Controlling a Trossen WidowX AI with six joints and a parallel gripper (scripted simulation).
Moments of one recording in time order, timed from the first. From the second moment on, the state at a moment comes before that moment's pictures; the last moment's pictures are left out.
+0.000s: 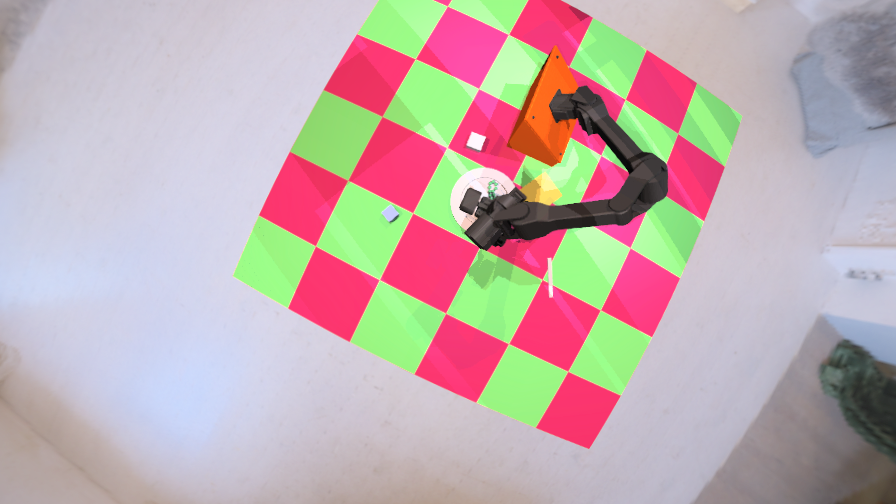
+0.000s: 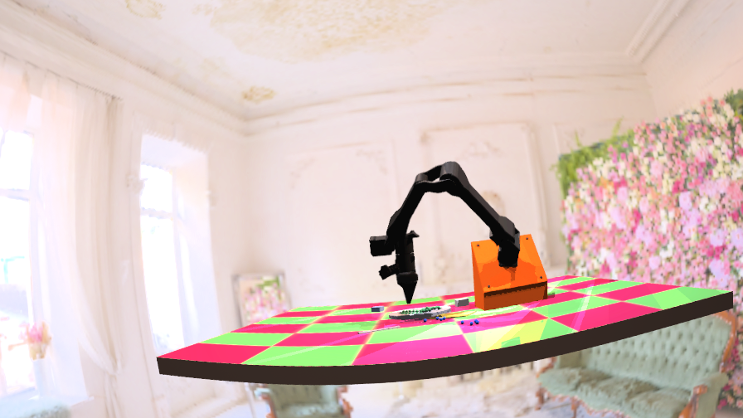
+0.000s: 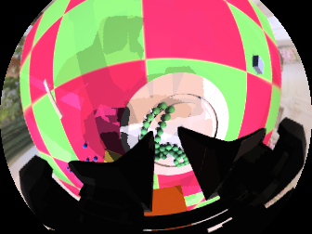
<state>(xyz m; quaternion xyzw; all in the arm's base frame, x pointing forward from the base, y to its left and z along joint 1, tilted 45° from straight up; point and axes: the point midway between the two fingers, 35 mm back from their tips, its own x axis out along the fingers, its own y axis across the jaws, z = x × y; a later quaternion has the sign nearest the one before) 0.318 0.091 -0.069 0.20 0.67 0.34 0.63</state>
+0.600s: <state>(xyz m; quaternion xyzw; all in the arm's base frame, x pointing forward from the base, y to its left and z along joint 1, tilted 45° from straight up) 0.317 0.106 -0.083 0.20 0.67 0.34 0.63</state>
